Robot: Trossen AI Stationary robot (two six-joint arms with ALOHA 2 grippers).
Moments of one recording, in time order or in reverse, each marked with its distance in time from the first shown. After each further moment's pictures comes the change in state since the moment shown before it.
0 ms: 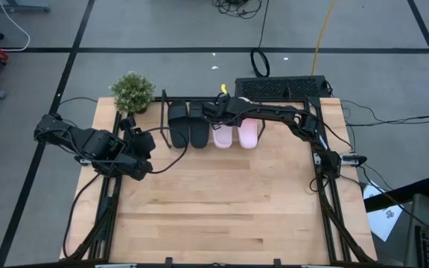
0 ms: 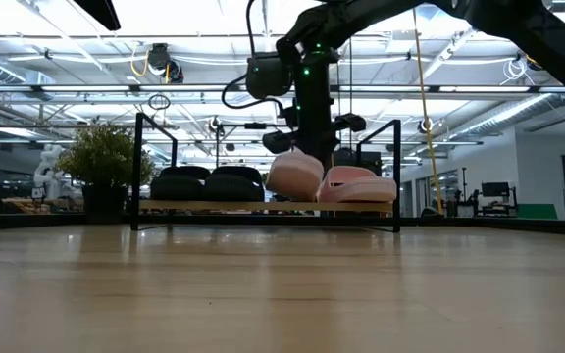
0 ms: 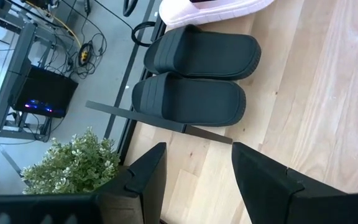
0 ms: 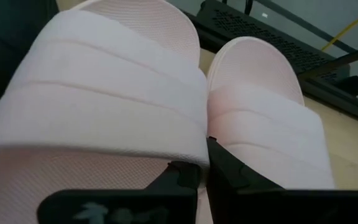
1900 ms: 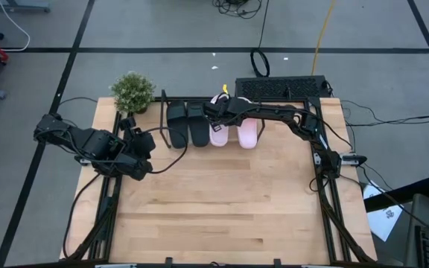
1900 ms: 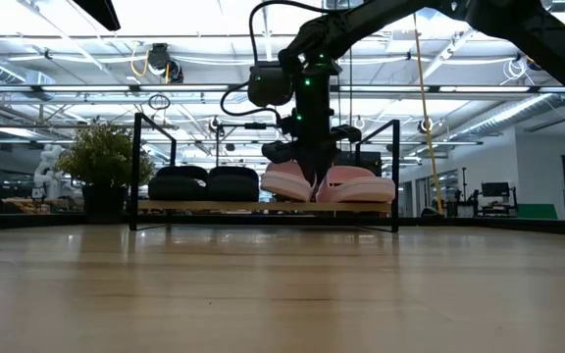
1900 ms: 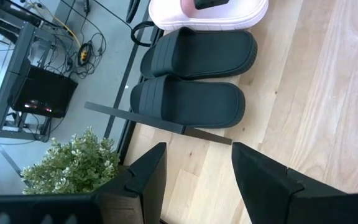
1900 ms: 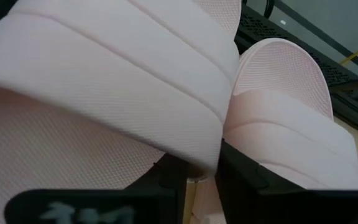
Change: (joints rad) left arm 0.000 0.000 0.000 -0.001 0.002 0.001; right arm -0.019 0.000 -0.058 0.079 -0.058 -0.130
